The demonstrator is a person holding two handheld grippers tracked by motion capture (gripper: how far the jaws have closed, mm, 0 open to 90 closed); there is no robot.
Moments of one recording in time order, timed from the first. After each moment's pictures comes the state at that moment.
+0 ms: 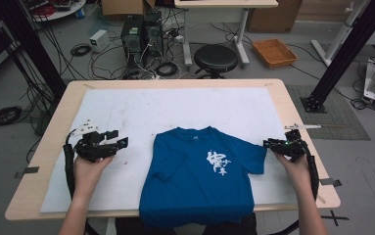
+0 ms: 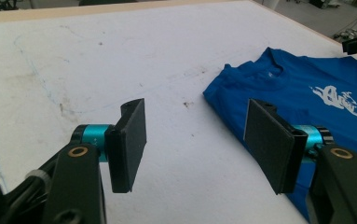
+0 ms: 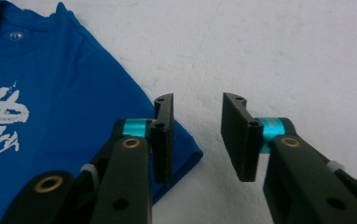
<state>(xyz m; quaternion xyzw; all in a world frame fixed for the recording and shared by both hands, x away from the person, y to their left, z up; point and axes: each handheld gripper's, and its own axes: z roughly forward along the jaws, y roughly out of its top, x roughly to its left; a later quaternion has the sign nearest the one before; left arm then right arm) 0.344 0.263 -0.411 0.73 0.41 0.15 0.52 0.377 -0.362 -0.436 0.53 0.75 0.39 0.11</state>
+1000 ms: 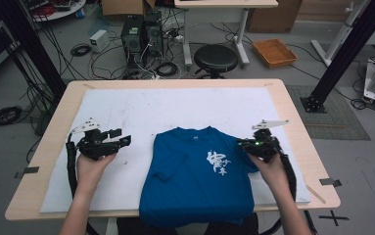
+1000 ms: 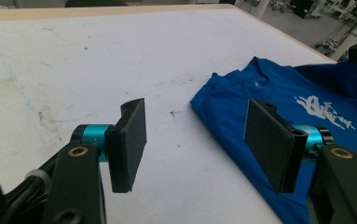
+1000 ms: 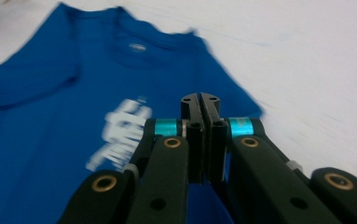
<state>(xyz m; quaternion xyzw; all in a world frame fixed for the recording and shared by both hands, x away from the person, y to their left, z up) 0.350 0.258 -0.409 0.72 0.41 0.13 0.54 0.348 -0.254 -0.387 0.43 0.80 0.40 0.12</state>
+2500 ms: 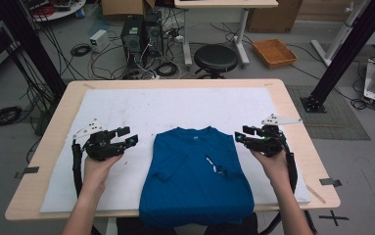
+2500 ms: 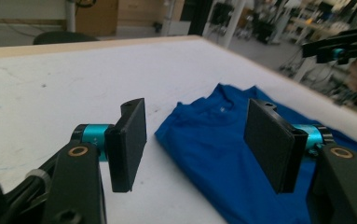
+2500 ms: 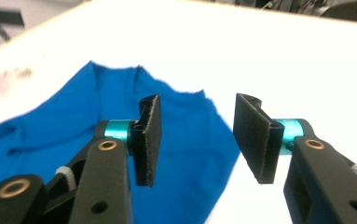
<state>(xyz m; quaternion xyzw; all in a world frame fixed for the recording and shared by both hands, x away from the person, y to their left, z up) 0.348 0.244 -0.413 0.69 0.35 0.12 0.62 0.352 -0.270 -0.374 0.40 0.76 0.49 0.15</state>
